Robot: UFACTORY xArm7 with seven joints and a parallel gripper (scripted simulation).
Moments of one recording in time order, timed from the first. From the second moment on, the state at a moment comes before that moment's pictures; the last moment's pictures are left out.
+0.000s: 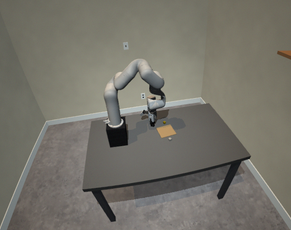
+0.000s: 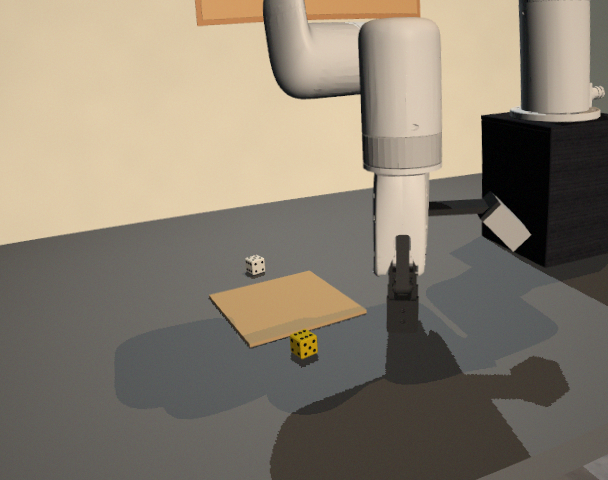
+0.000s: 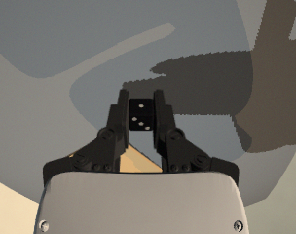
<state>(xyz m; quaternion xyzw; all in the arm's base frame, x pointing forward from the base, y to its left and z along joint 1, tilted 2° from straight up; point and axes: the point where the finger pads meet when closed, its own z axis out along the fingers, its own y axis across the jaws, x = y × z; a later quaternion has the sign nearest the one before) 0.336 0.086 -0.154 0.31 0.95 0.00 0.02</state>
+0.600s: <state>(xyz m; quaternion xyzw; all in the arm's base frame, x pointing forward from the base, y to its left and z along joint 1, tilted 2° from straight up) 0.334 0.087 -0.112 0.31 0.95 0.01 0.03</state>
